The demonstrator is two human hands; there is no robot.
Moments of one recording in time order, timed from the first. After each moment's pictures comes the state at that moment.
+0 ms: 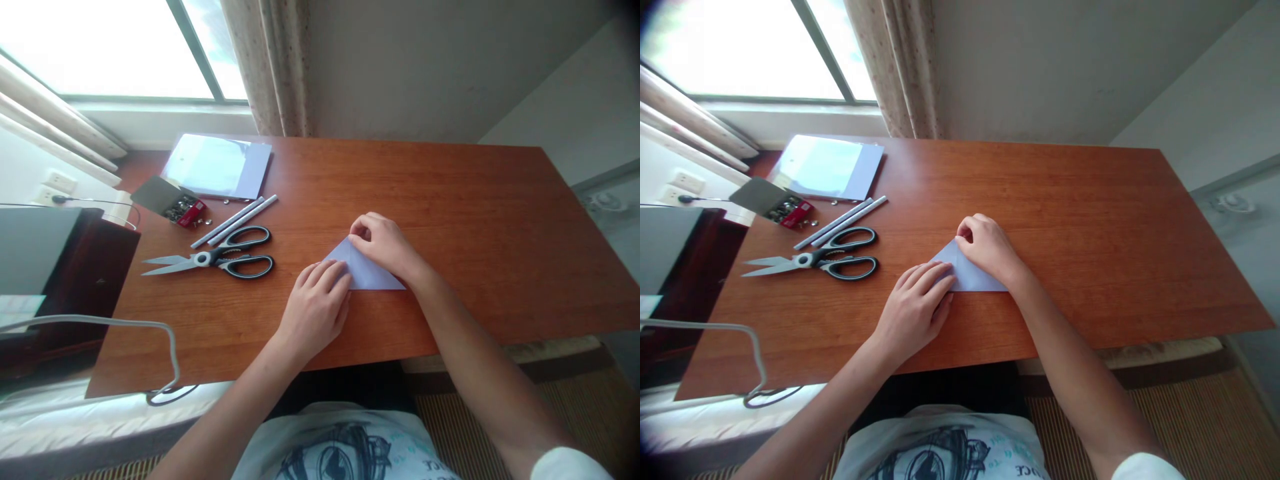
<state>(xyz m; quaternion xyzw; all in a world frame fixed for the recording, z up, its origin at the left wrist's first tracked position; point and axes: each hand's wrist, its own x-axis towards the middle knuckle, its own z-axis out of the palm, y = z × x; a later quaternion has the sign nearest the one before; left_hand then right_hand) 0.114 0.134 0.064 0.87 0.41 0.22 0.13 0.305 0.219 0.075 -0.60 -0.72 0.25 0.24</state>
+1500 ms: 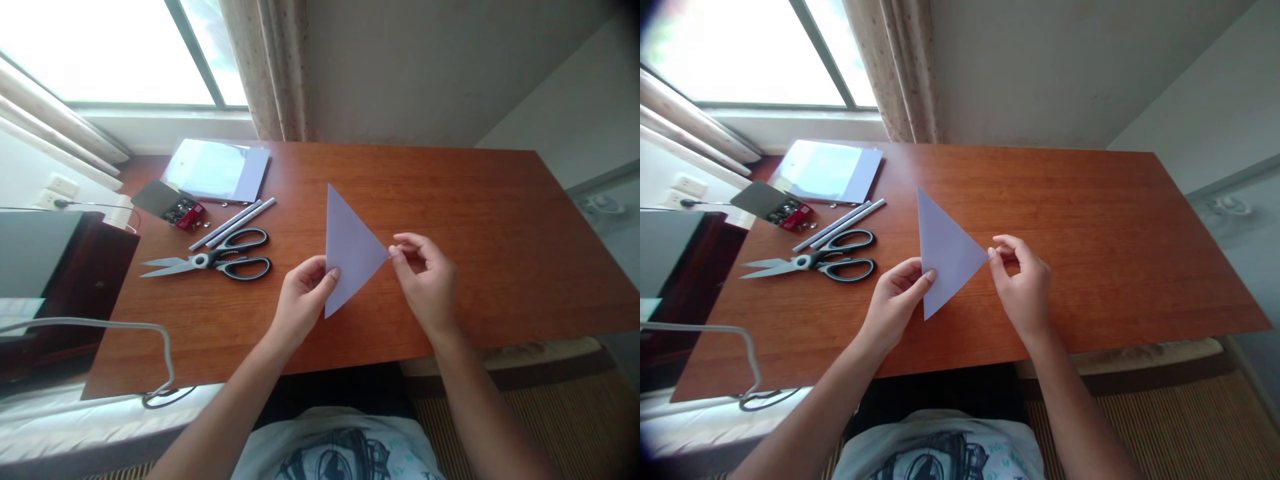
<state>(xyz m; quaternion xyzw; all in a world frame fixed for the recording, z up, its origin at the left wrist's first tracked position) 0.123 0.146 0.081 0.39 0.44 0.44 0.68 0.324 0.137 0.085 -0.66 -0.55 0.17 0.48</state>
